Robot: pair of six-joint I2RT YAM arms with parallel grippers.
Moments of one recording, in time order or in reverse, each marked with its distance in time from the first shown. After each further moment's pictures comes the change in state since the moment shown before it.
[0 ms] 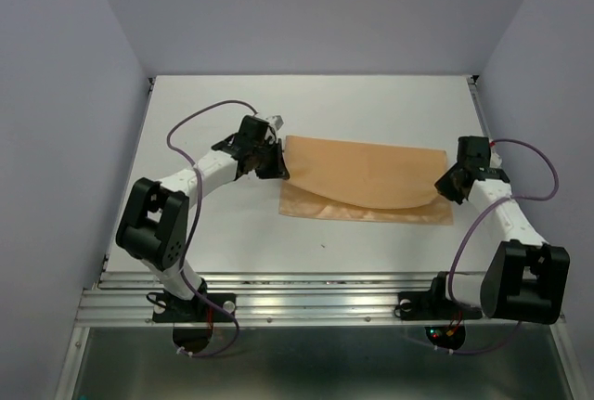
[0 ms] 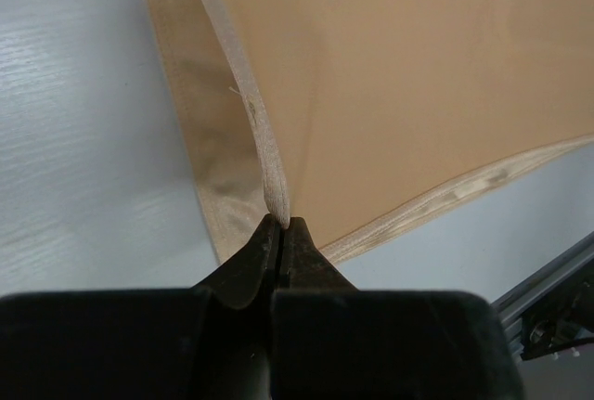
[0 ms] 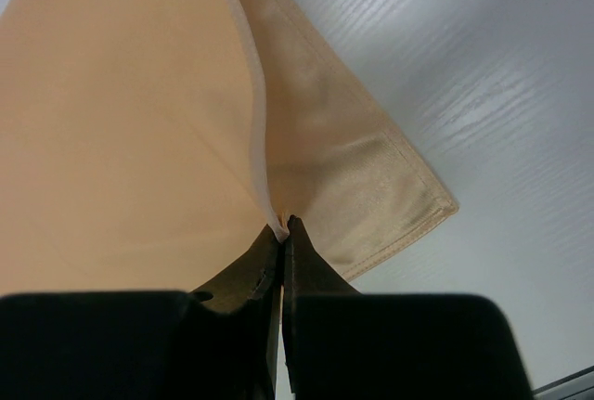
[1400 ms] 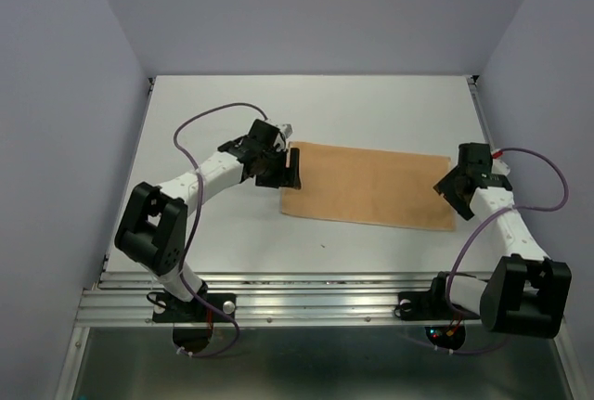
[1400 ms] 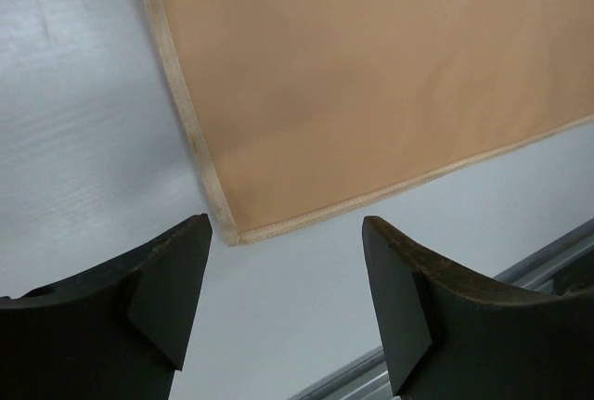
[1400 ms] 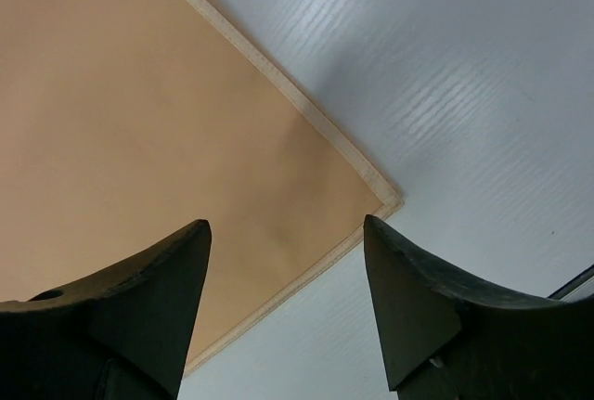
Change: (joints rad) left arm -0.081 -0.040 -0.016 -0.157 -0.044 0.038; right arm 0.000 -0.090 -0.042 -0.113 0.131 0.045
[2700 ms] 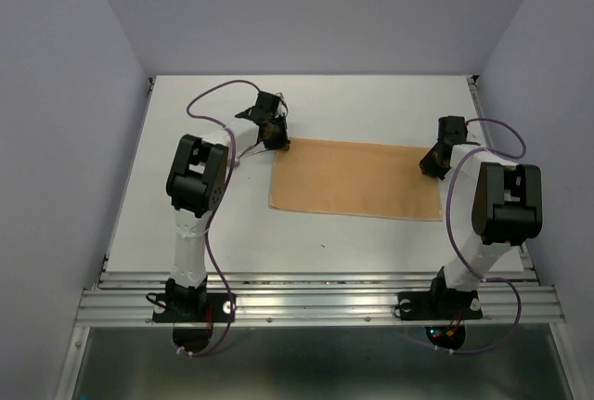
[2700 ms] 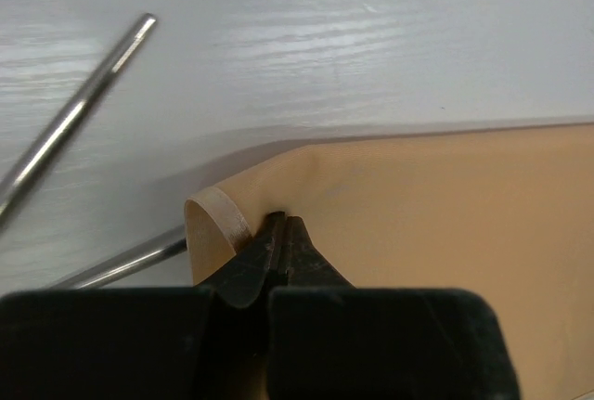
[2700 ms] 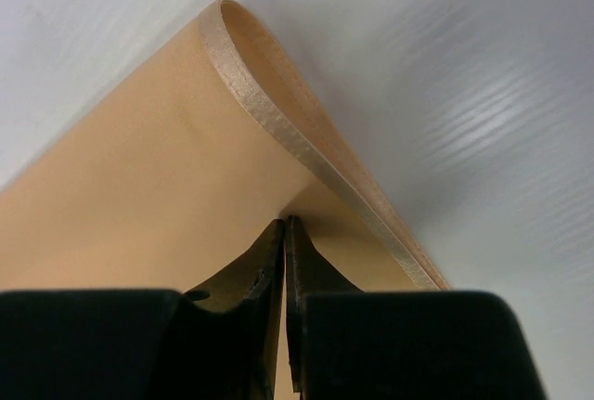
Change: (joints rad) left arm 0.137 0.571 0.529 0.134 -0.114 -0.059; right arm 0.023 0.591 0.266 0.358 -0.165 -0.081
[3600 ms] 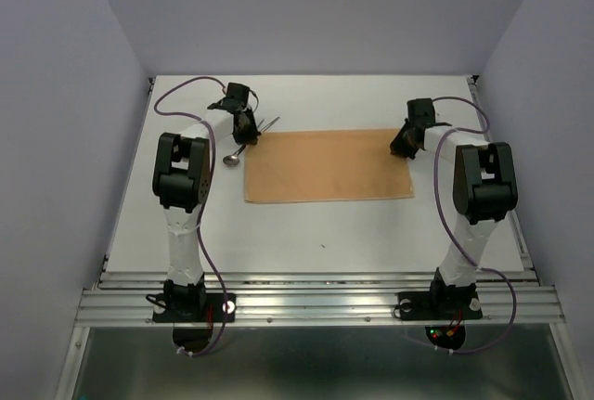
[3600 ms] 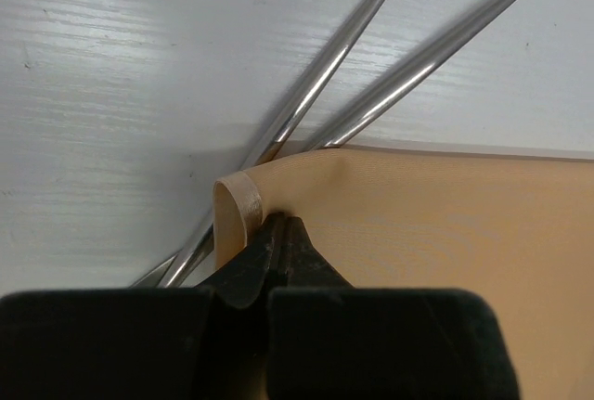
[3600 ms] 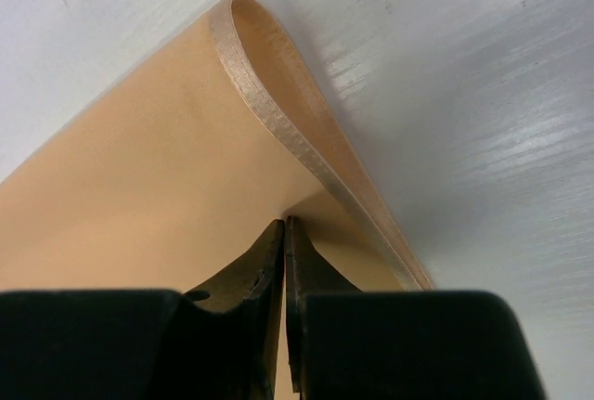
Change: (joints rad) left arm 0.182 -0.009 0.042 -0.125 -0.090 0.005; right arm 0.182 0.210 0.253 0.037 -0.087 0.038
